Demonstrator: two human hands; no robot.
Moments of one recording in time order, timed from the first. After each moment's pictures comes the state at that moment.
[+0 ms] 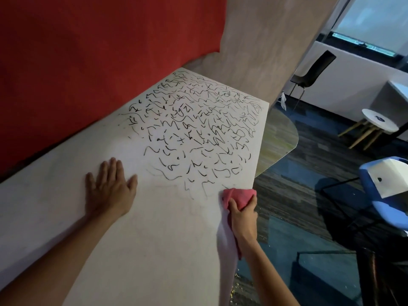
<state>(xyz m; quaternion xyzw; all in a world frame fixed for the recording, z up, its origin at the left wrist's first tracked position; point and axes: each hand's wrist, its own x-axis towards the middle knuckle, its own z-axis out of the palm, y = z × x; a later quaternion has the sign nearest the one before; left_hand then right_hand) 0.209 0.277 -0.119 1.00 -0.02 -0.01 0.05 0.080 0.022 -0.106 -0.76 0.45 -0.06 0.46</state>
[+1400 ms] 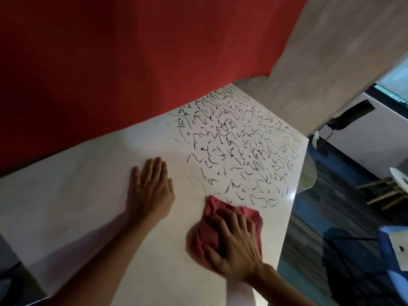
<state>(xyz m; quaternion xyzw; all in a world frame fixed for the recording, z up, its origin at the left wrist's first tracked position) 0.207 0.278 -0.133 0.98 -0.04 0.15 0.13 0.104 0.074 -0.099 -0.99 -0.16 -0.02 0.05</state>
